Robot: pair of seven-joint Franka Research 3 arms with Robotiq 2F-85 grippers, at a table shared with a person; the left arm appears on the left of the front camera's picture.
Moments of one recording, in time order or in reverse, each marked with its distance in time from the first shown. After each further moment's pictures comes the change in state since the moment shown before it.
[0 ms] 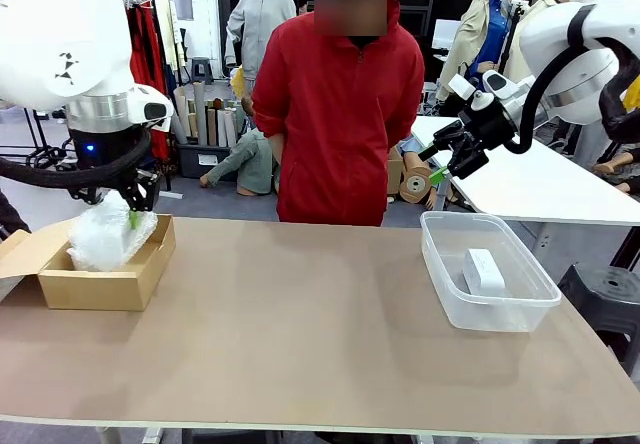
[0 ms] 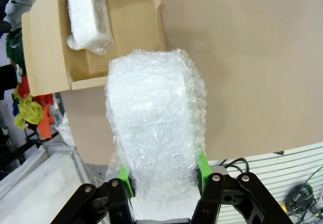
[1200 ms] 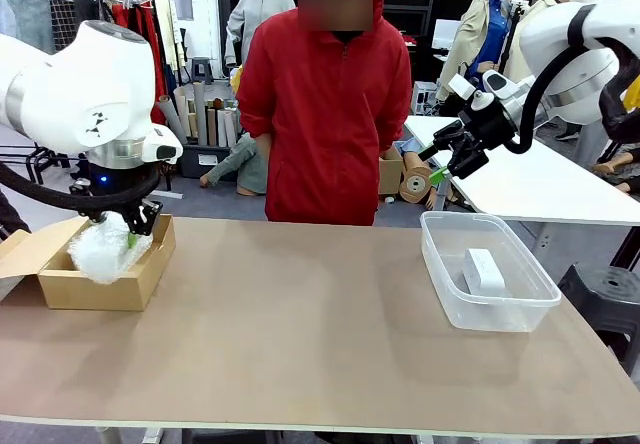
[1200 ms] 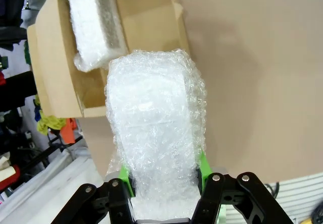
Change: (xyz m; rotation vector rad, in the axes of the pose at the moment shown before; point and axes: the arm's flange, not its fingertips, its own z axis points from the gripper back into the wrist) left arm 0.029 0.005 -0.070 0.124 0.009 -0.065; right arm 0.000 0.000 0.000 0.000 0.000 0.000
